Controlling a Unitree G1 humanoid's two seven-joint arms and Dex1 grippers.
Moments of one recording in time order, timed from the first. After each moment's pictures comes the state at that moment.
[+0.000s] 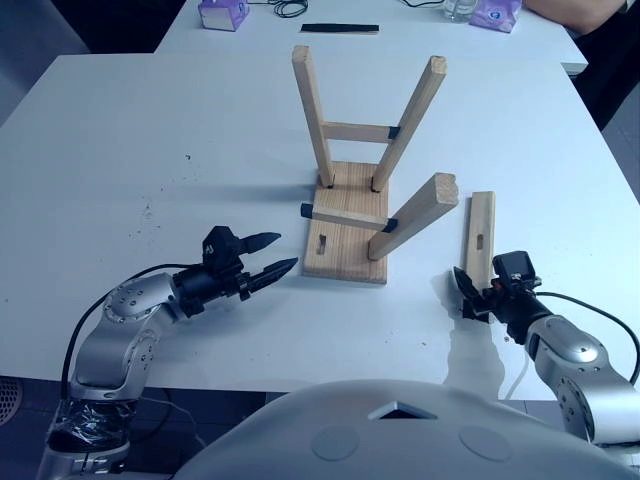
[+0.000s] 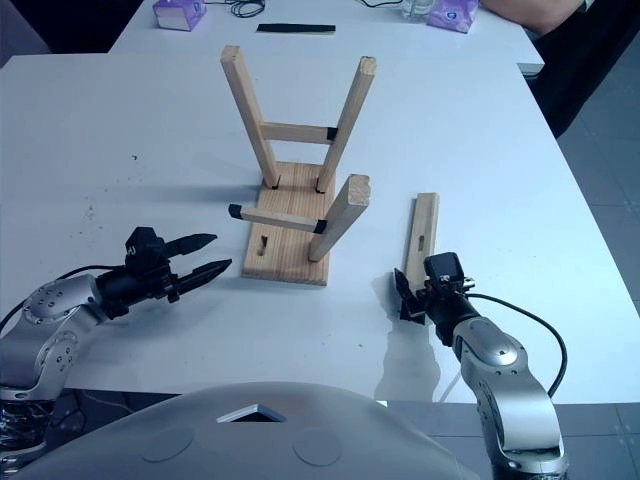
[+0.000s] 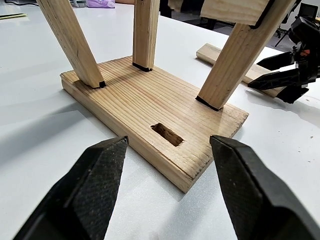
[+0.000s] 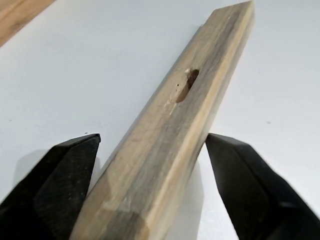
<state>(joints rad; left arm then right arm) 0.30 0.62 0.07 -0.36 -0.52 0.31 -0.91 0.51 -0.40 -0.06 -0.70 0.20 0.80 0.22</state>
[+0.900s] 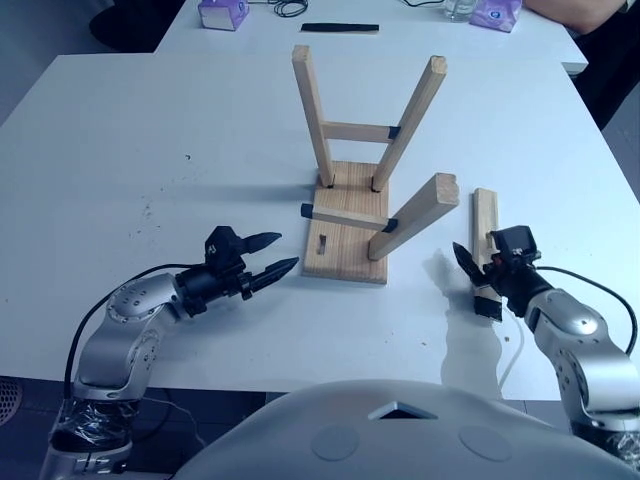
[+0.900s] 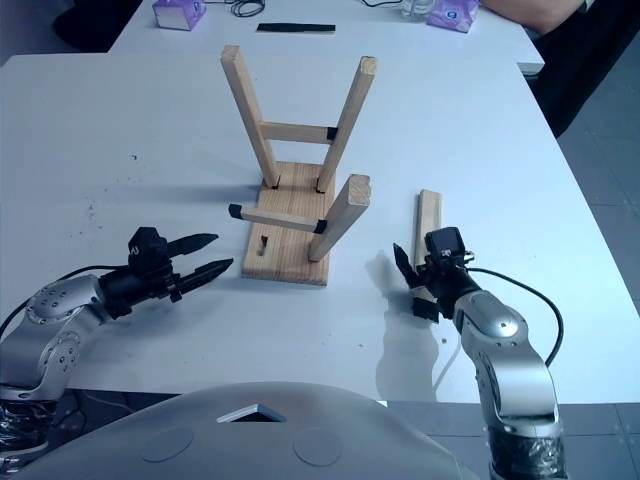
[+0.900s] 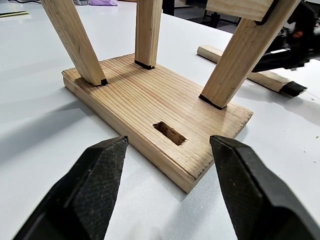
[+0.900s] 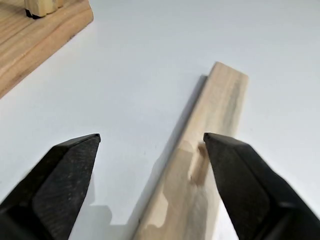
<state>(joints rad) 0.29 0.62 0.05 -0.36 -0.50 0.31 -0.89 0.34 -0.42 -0.07 -0.57 0.19 0.73 0.28</state>
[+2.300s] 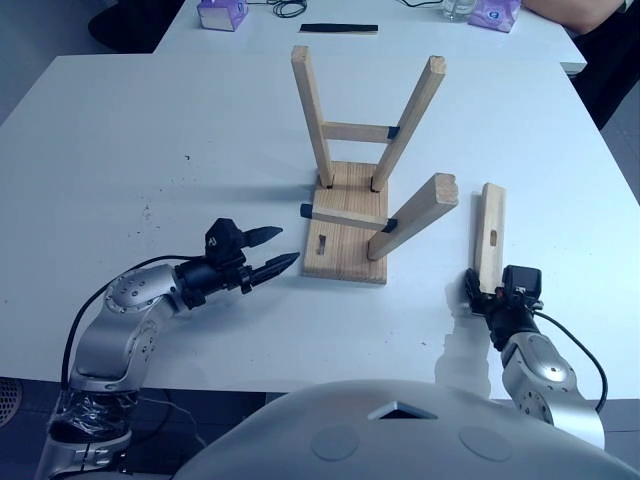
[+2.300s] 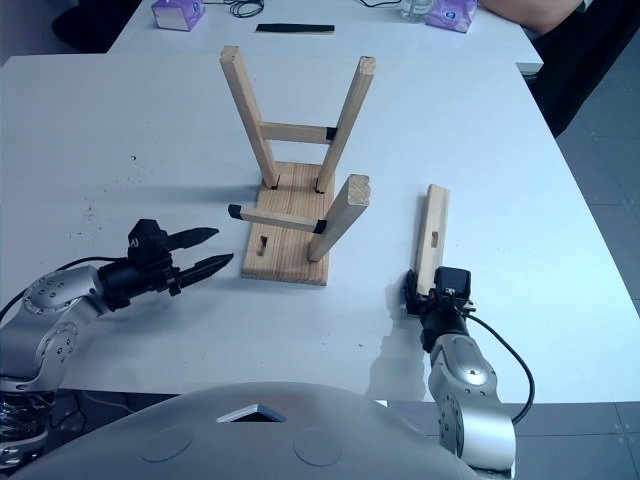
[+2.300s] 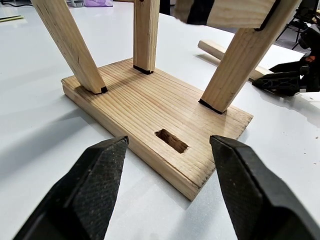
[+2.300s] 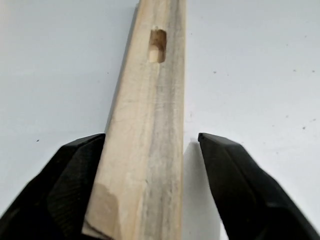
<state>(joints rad) 0.24 0.63 0.07 -0.36 -0.50 0.36 -0.91 0.61 -0.07 -0.06 -0.68 0.11 0.68 0.00</state>
